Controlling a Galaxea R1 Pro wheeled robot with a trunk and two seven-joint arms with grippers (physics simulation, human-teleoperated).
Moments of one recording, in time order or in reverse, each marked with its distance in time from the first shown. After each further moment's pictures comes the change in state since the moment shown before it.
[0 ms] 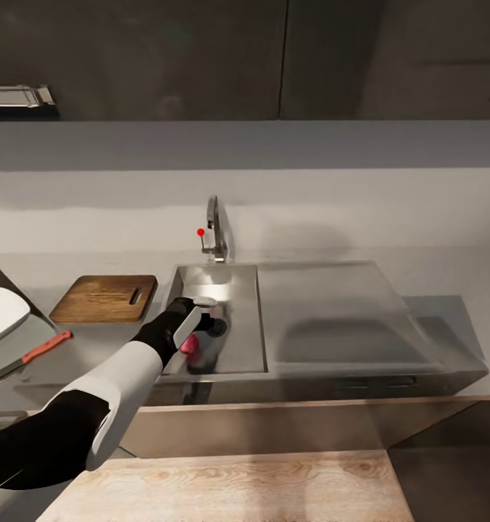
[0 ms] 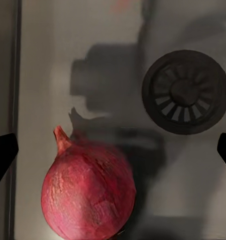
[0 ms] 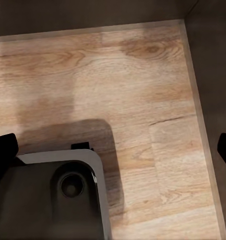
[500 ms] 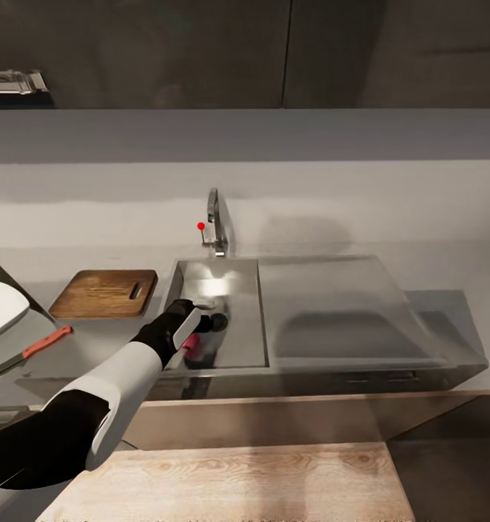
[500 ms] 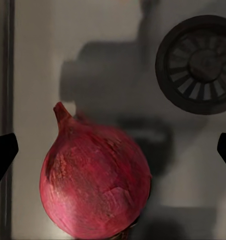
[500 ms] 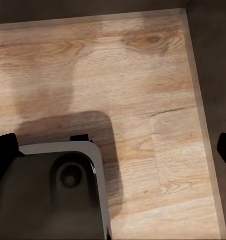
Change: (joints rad) left arm 0.000 0.003 0.000 0.019 0.000 -0.001 0.000; right arm 0.000 0.000 0.000 0.002 0.000 0.001 0.000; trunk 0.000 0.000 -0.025
